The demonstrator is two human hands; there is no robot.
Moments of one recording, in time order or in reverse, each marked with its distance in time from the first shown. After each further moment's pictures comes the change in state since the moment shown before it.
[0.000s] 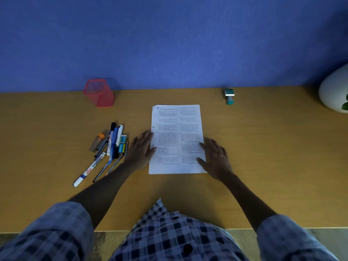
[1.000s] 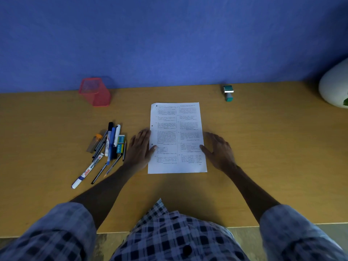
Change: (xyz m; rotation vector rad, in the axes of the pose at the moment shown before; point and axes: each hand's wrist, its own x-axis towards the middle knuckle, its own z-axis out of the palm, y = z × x) left_hand 0.002 -0.003 0.012 0.015 0.060 -0.007; right_hand 0.021 0.009 -0.013 0.108 0.073 0.068
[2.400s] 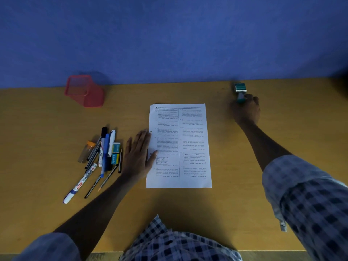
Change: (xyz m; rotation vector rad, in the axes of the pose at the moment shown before) left_hand 0.017 -0.004 0.006 0.089 0.043 -0.042; right_hand 0.175 0.045 -0.053 0.174 0.301 0.549
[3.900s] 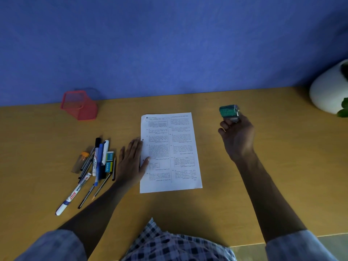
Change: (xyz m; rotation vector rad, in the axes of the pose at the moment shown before) left_hand 0.000 -0.002 0.005 -0.019 0.027 0.002; right_hand -0.139 -0.035 -0.100 1.548 -0.366 0.247
